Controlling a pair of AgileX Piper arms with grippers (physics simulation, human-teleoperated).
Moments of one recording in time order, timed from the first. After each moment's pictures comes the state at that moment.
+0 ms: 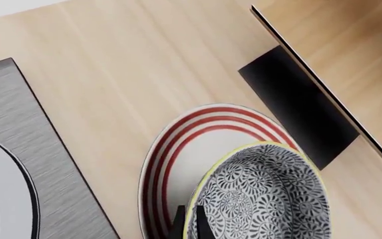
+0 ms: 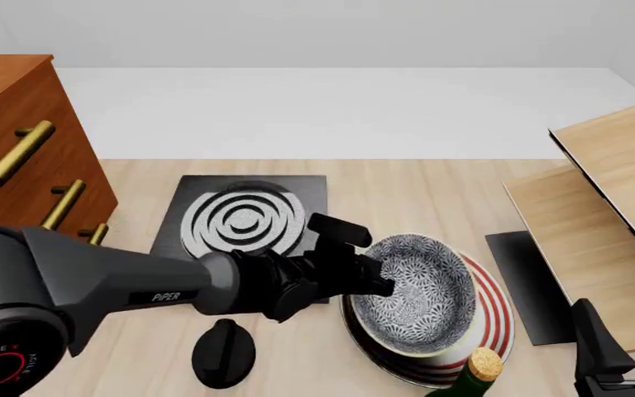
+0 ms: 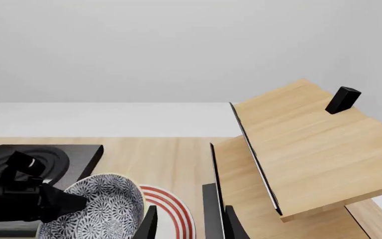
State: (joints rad) left arm -0.83 1.97 -1.10 -0.19 -0.33; right arm 0.00 0.01 0.00 0.00 0.00
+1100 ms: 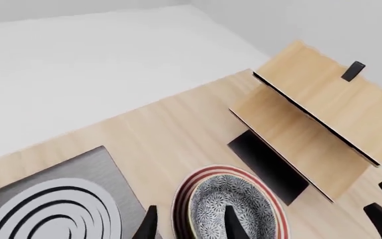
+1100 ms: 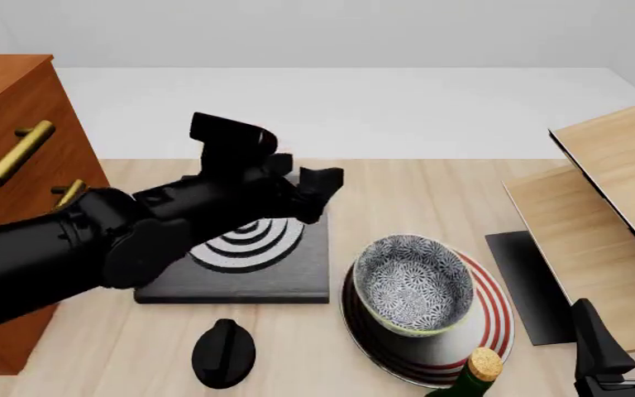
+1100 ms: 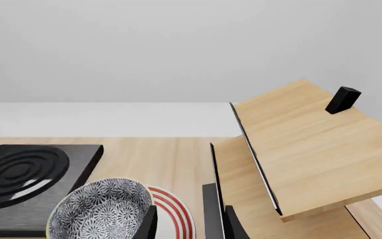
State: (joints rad) left arm -0.73 1.37 -0.96 -0.06 -0.19; right arm 0.00 0.01 0.00 0.00 0.00
